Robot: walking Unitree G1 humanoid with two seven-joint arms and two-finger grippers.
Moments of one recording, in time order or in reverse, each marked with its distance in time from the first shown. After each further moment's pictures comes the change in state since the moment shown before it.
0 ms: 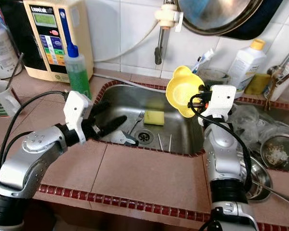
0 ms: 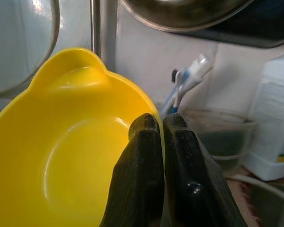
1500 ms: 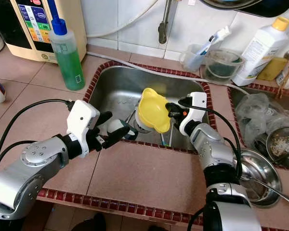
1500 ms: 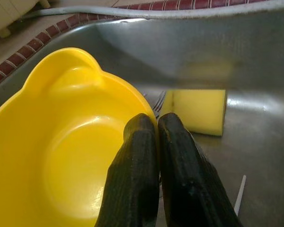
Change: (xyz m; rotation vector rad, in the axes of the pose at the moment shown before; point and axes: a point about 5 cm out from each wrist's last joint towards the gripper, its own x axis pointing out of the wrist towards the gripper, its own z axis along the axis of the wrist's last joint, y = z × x) left arm -0.007 -0.025 0.004 -0.025 0.100 0.080; right arm 0.008 0.031 -0.041 0.347 0.360 0.361
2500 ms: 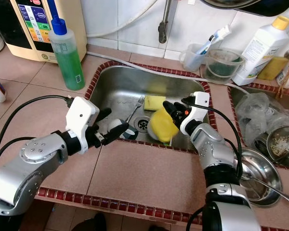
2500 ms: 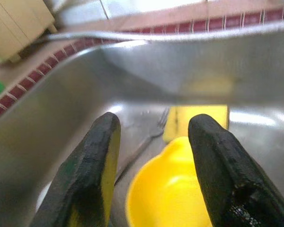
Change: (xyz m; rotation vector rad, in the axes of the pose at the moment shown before) left arm 0.001 0.011 0.006 0.038 -0.015 0.027; right arm 0.001 0.004 0.012 0.030 -0.085 0.009
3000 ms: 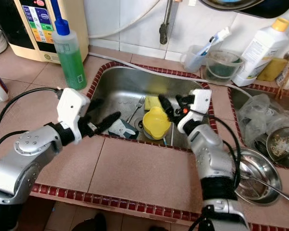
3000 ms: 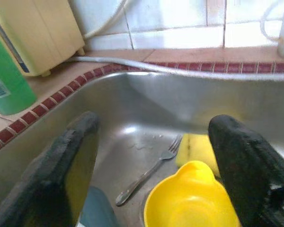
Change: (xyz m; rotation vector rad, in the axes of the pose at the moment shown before) left arm 0.003 0.027 -0.002 0.047 -0.074 0.081; right arm -0.020 0.030 0.001 -0.125 -0.134 0.011
